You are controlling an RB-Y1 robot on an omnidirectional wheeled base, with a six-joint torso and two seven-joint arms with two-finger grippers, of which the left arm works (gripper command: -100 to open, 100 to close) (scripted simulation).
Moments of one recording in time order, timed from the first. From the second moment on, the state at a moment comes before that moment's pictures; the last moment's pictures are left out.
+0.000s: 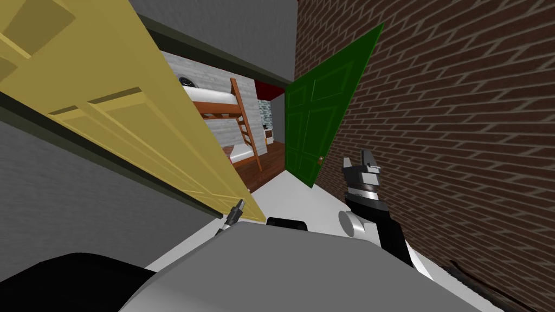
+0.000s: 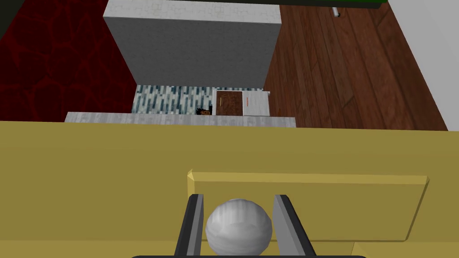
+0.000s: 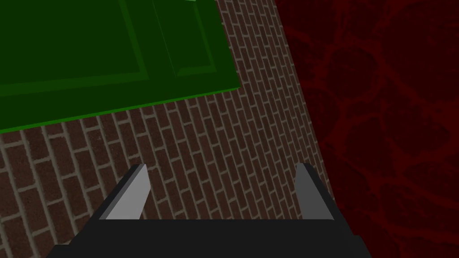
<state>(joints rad) 0.35 0.42 -0.07 -0.79 0.01 -1.16 0.40</state>
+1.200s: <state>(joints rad) 0.11 0.44 -0.21 -0.68 0.18 -1.05 0.33</state>
